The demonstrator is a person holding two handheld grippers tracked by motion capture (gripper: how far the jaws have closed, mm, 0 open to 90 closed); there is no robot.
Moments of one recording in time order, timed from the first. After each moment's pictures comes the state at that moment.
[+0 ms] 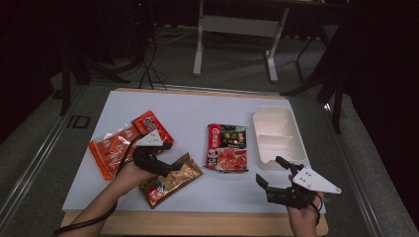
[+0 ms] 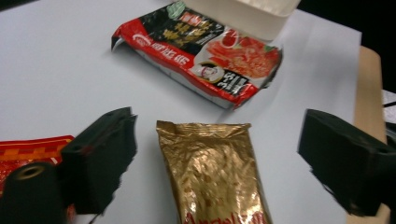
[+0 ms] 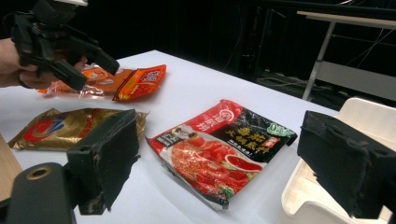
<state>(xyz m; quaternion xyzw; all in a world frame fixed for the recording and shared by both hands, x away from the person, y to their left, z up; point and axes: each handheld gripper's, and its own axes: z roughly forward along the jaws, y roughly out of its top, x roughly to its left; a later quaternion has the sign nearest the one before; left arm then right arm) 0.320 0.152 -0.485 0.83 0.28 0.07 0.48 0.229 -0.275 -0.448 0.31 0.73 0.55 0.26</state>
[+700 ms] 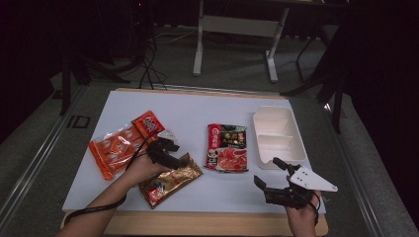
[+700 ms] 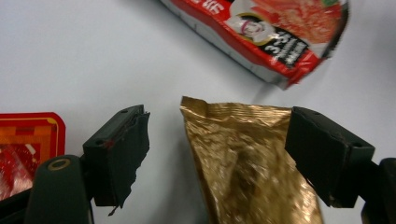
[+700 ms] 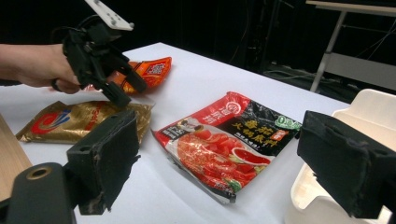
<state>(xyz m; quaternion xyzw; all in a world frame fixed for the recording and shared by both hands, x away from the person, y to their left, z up) 0.366 0.122 -0.519 0.87 0.32 0.03 0.38 0.231 -0.273 -0.452 0.31 0.74 0.54 0.25</state>
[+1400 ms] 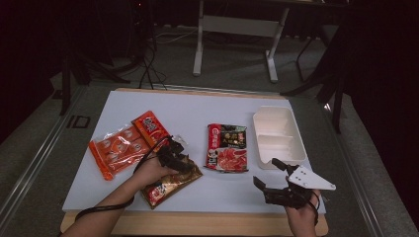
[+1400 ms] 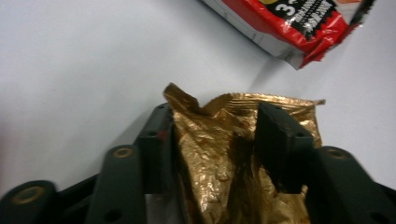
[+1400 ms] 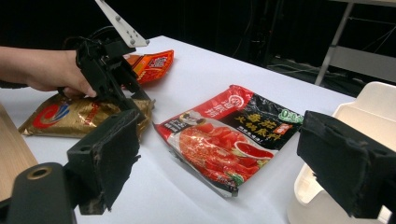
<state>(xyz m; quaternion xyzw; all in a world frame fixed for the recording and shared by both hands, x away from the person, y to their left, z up) 0.364 0.096 -0.536 0.89 0.33 0.00 0.33 0.233 -0.273 -0.454 0.31 0.75 0.53 0.24</state>
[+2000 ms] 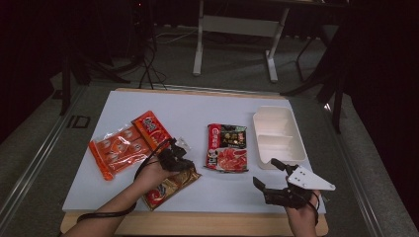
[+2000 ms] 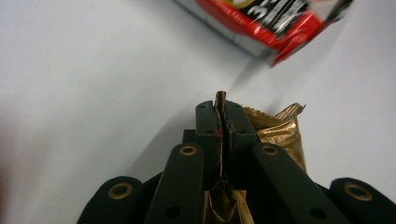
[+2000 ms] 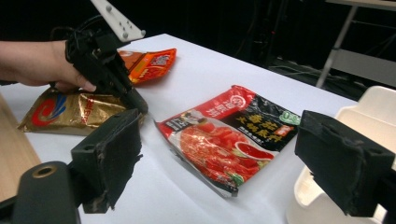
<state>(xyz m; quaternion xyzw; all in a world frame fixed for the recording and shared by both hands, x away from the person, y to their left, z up) 0.345 0.091 -0.520 0.89 0.31 0.04 0.32 0.233 -0.272 -0.454 0.30 0.76 0.53 0.24</state>
